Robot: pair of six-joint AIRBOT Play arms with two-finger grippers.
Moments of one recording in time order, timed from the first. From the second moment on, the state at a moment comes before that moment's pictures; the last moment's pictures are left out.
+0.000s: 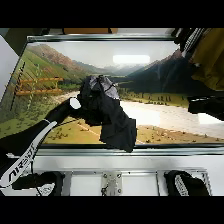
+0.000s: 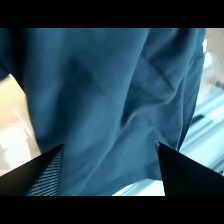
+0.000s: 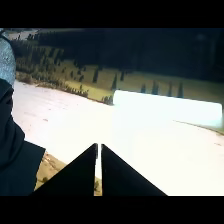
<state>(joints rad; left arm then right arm) -0.39 -1.46 0.99 0.84 -1.01 -1.45 -0.25 -0.66 0.95 -1.09 1.10 1.14</state>
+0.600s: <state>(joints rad) 0.01 -1.43 1.09 0.95 -0.96 -1.42 0.21 -1.12 0.77 -1.00 0.90 1.20</state>
